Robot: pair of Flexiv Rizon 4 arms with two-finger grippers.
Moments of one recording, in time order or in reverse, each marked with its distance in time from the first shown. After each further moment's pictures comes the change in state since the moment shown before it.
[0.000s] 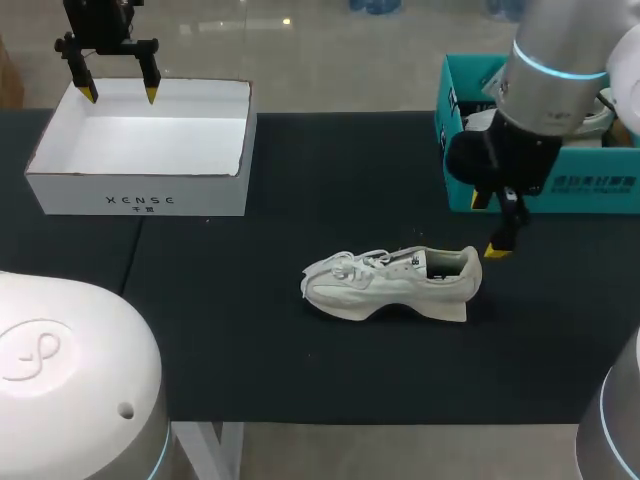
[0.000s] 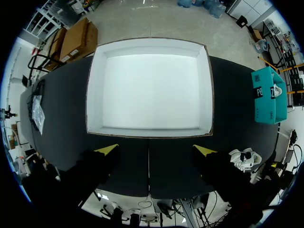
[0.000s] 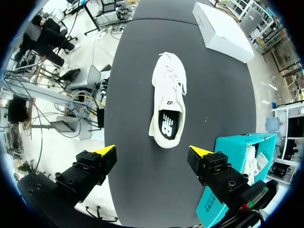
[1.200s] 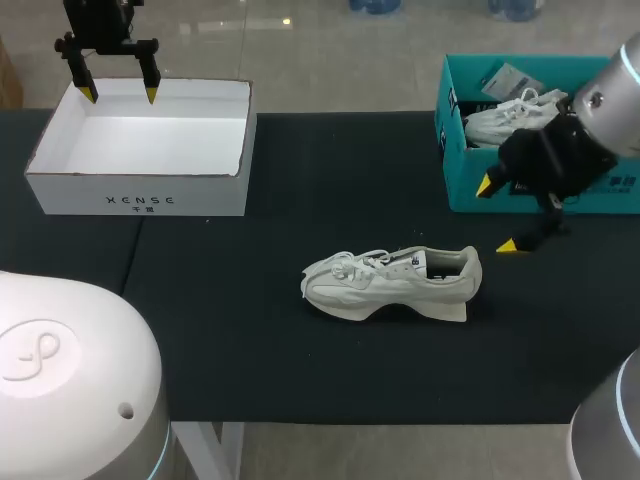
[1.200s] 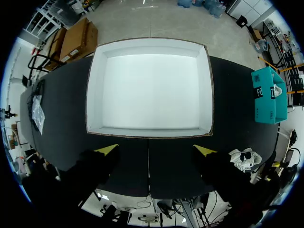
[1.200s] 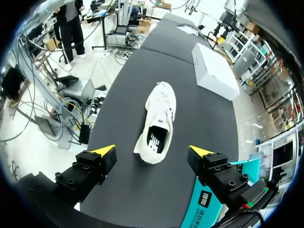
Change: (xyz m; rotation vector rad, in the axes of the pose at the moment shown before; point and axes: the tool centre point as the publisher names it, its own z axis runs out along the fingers) left arm 0.000 0.000 0.000 0.000 0.000 0.000; right arm -0.009 -0.012 -0.003 -0.367 -0.168 -0.202
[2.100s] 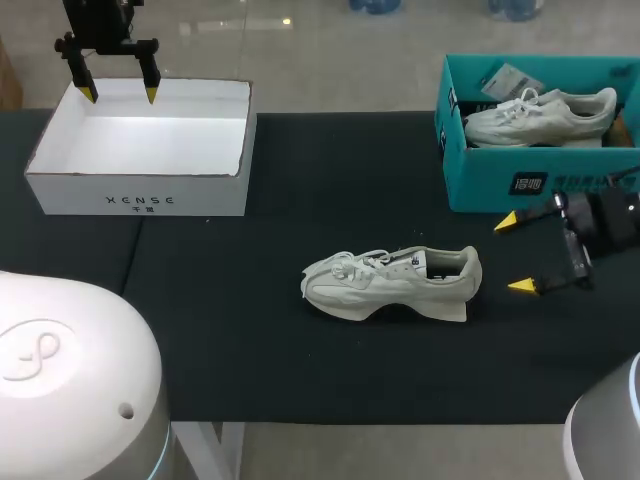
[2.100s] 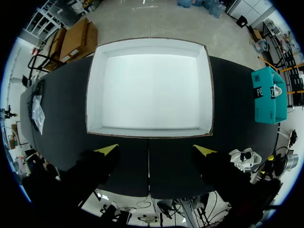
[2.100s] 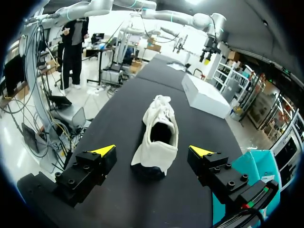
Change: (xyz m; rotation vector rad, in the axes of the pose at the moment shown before) left arm 0.000 0.000 0.000 0.000 0.000 0.000; right arm 0.021 -0.054 0.059 -0.433 -0.108 0.036
